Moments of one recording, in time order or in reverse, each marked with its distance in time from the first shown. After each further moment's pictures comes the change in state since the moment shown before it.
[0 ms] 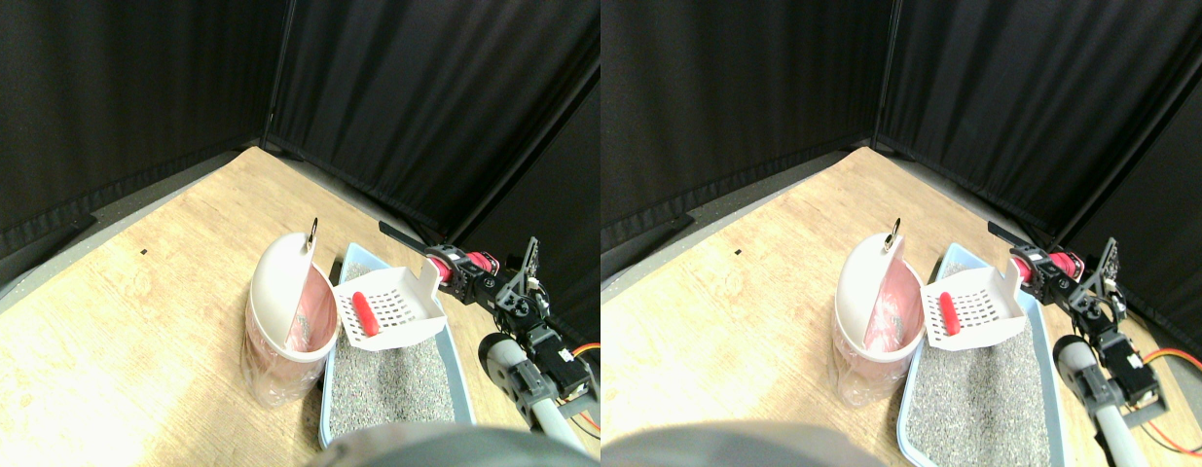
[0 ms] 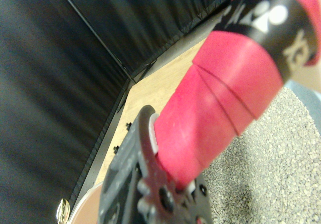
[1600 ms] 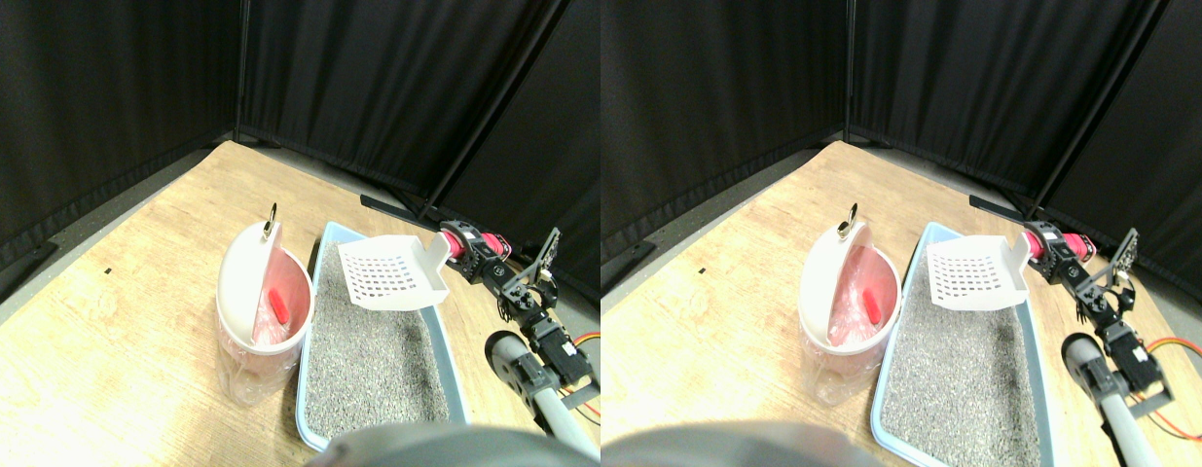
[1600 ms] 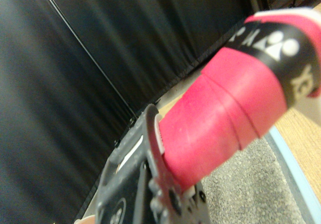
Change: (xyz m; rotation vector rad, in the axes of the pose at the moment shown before) right arm -0.031 -0.058 -0.016 0.168 -0.271 -0.139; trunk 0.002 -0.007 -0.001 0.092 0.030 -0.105
